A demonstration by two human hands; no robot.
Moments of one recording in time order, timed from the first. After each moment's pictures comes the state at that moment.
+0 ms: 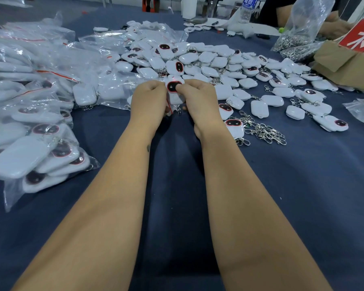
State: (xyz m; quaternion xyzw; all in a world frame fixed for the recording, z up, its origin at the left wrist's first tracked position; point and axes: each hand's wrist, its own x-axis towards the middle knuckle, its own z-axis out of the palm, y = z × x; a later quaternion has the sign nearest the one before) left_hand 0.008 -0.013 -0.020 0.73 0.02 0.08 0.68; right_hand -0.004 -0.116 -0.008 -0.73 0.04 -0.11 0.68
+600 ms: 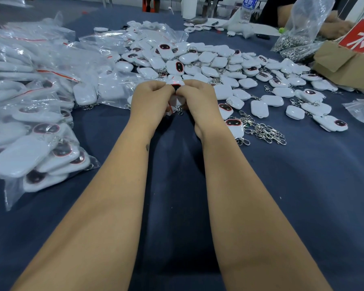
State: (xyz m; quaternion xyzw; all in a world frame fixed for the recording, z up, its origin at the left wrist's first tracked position) left_hand 0.003 -0.012 -0.016 0.73 0.00 0.07 0.68; right_hand -0.003 -0.117 -0.009 -0.69 0.04 -0.08 0.71
